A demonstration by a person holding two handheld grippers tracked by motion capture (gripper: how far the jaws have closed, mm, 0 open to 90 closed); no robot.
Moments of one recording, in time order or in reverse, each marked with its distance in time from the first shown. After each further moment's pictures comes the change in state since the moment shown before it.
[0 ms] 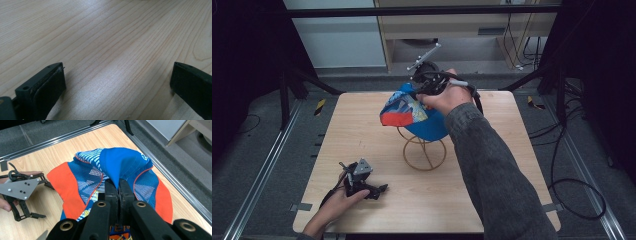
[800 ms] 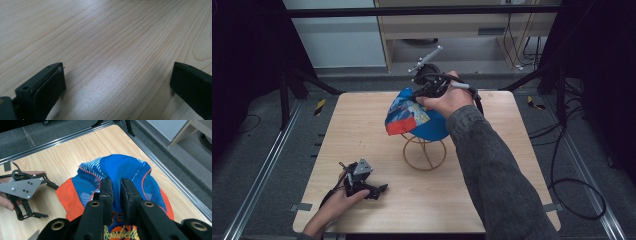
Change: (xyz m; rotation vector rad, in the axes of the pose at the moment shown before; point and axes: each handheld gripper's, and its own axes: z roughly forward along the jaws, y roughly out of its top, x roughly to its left) left arm 0.000 0.000 0.000 -0.002 -0.002 -0.004; right arm 0.002 -0.005 -0.001 -0.010 0.012 0.008
